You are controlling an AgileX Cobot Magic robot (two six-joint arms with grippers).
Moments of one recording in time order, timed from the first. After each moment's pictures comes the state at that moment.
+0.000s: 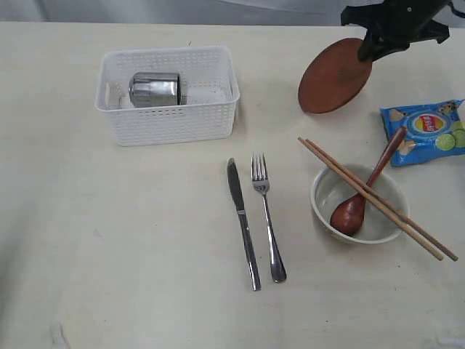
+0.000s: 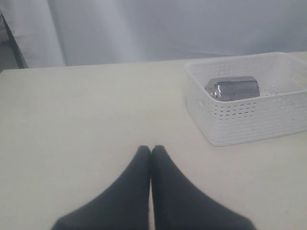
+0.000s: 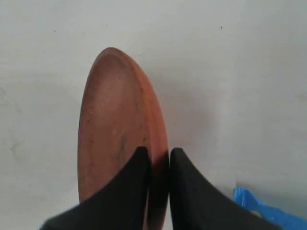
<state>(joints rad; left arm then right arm) -0.11 0.00 0.00 0.05 0.33 -0.04 0.05 2.14 -1.71 0.24 0.88 -0.11</state>
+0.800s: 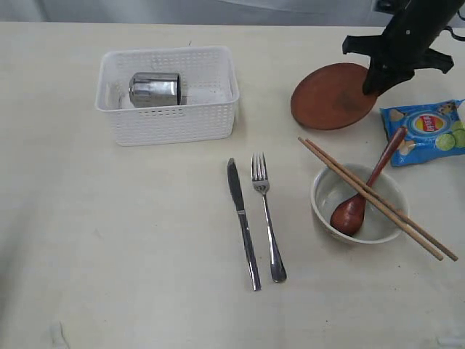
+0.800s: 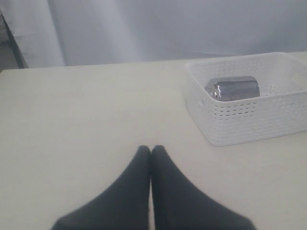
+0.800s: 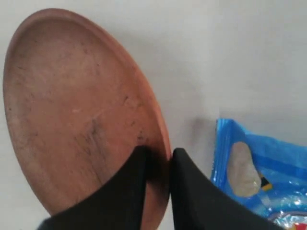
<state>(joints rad) -0.11 0.00 0.00 0.05 0.33 -0.04 0.04 2.19 -1.71 0.14 1.07 0.01</state>
